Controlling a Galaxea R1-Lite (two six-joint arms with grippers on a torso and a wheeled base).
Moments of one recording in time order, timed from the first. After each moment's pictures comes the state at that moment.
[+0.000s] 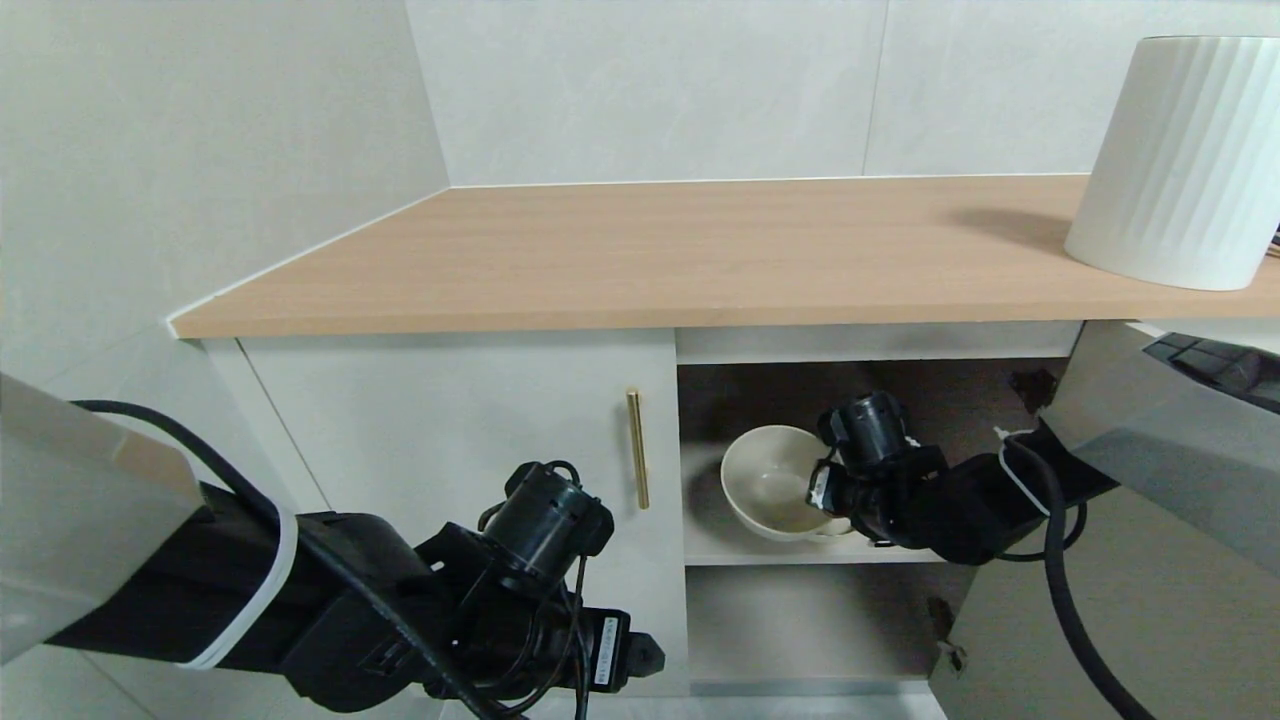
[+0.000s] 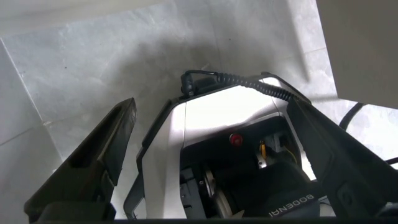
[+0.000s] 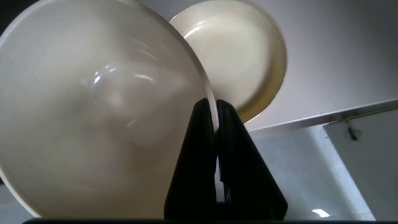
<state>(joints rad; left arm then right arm) -0.67 1.91 -0.82 -0.04 0.00 -0.51 0.50 2.23 -1.15 -0.37 -0.42 0.64</state>
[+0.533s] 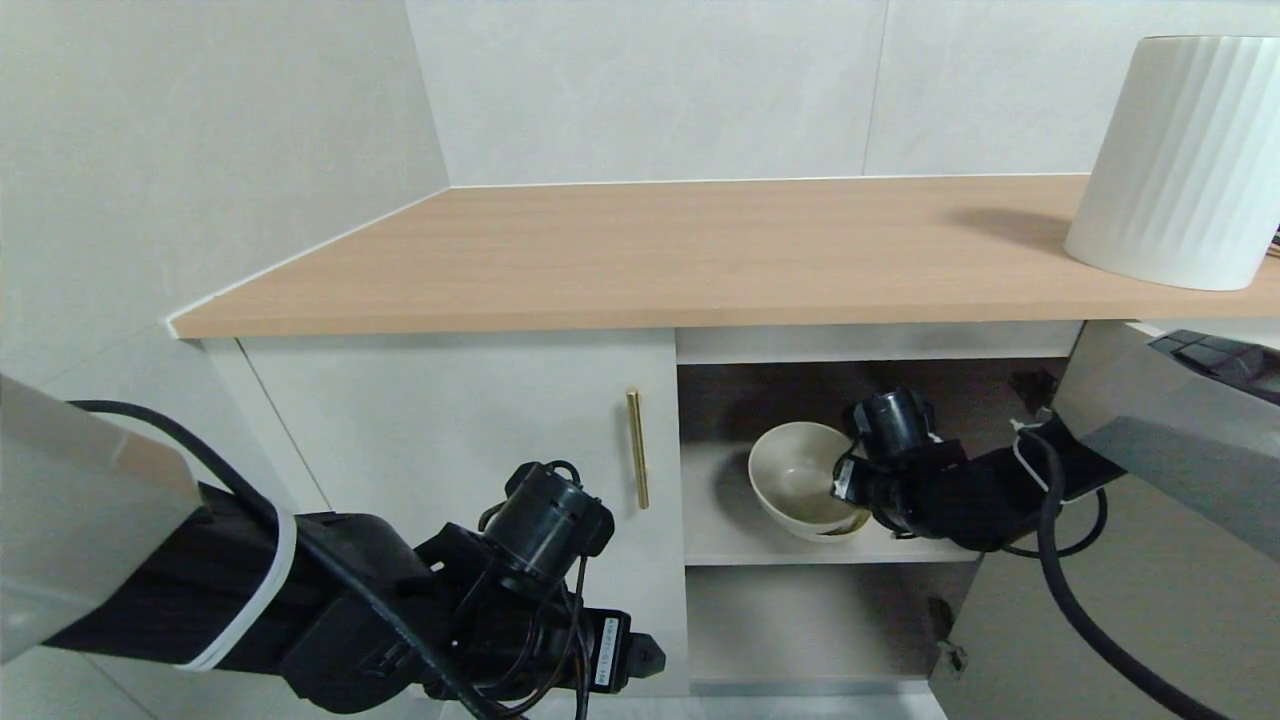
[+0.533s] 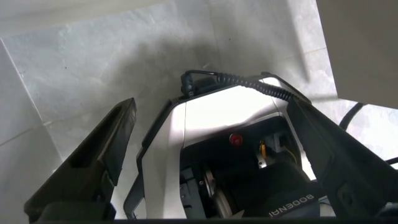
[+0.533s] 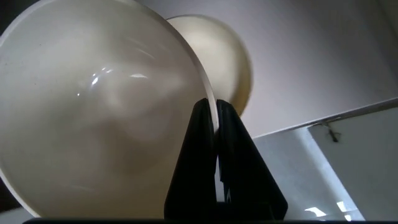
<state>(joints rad) -0.67 1.91 -0.82 -0.03 0.00 -0.51 0.42 2.25 -1.16 -0.37 -0.43 0.64</state>
